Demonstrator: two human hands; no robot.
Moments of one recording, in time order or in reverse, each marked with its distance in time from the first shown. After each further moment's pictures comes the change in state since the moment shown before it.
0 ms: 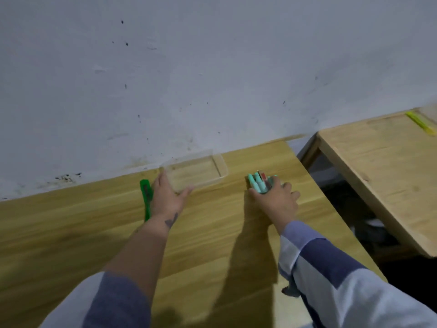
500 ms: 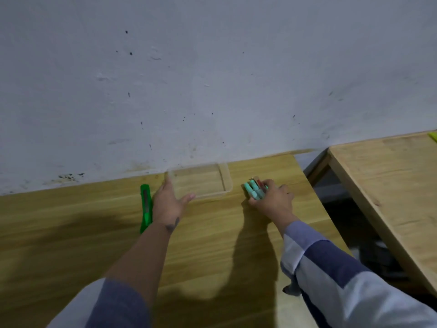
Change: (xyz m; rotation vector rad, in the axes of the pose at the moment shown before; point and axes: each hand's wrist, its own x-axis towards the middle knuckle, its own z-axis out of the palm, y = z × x) left_hand 0.017 0.003 0.013 -0.088 -0.029 -0.086; right_hand 0.050 -0.018 -0.005 -0.105 -0.165 -0.160
